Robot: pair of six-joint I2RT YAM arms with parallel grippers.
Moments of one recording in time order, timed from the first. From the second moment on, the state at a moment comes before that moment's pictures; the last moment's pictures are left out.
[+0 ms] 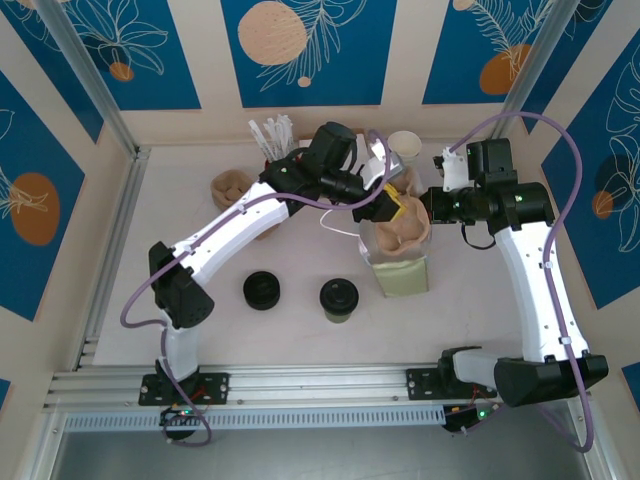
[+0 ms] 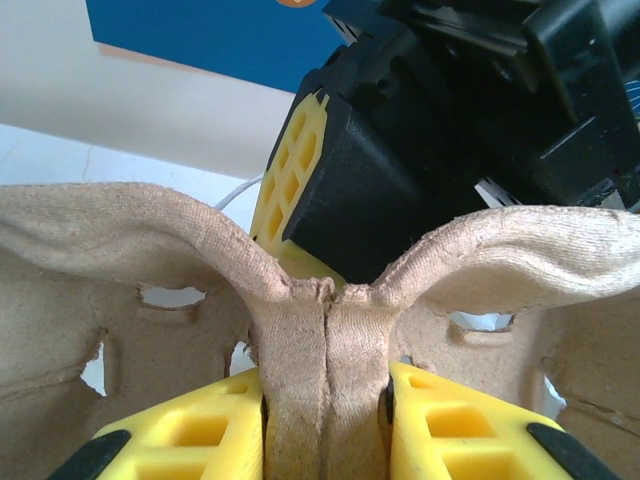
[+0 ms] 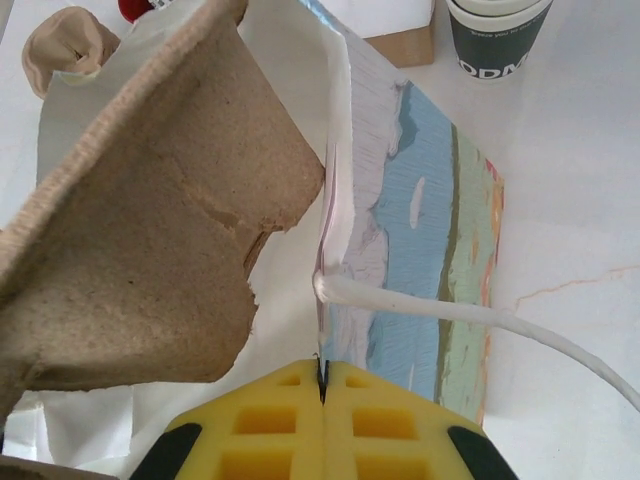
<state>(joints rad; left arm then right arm) -0.84 1.94 2.06 -0.66 0.70 0.12 0.12 1.23 1.55 -1.23 -0.30 0.11</state>
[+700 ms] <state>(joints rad) -0.79 2.00 2.10 -0.82 0.74 0.28 0.08 1.27 1.54 -1.25 -0.43 0.10</state>
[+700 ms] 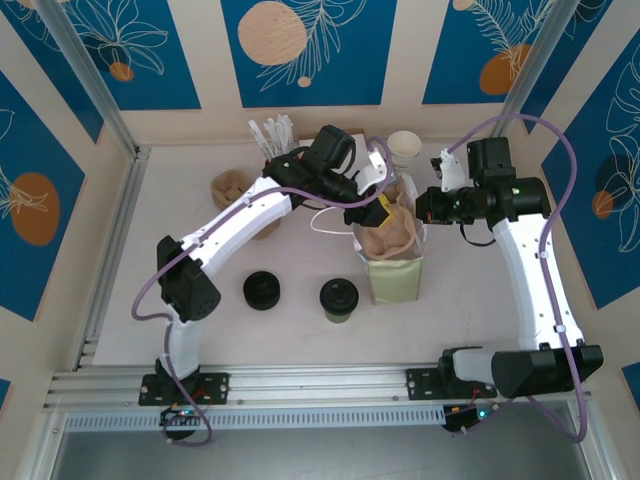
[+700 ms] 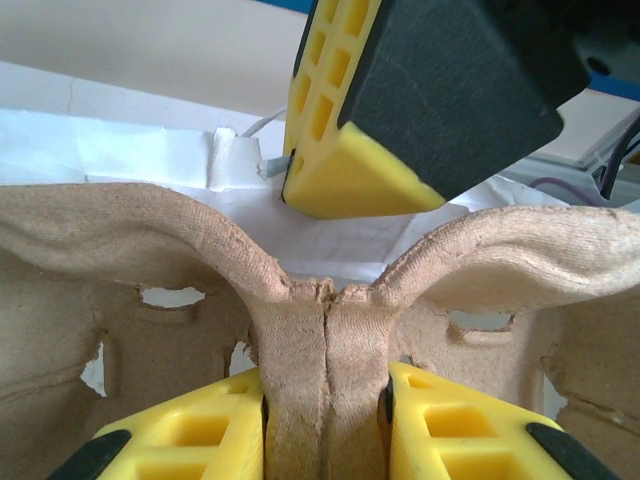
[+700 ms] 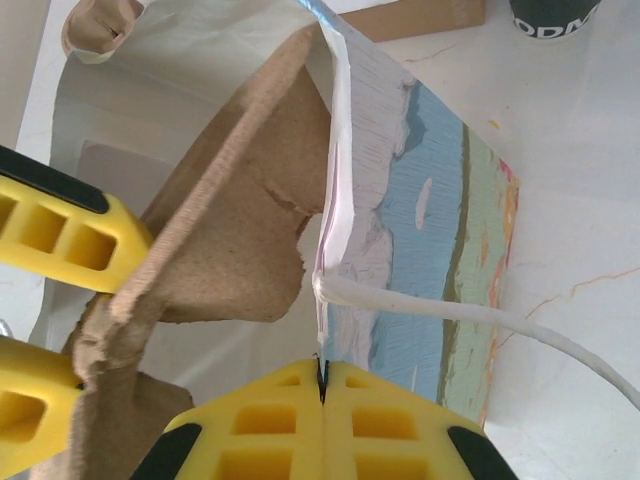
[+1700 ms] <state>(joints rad) -0.79 2.08 2.15 -0.91 0.64 0.34 0.07 1.30 1.52 -1.25 -0.54 0.15</state>
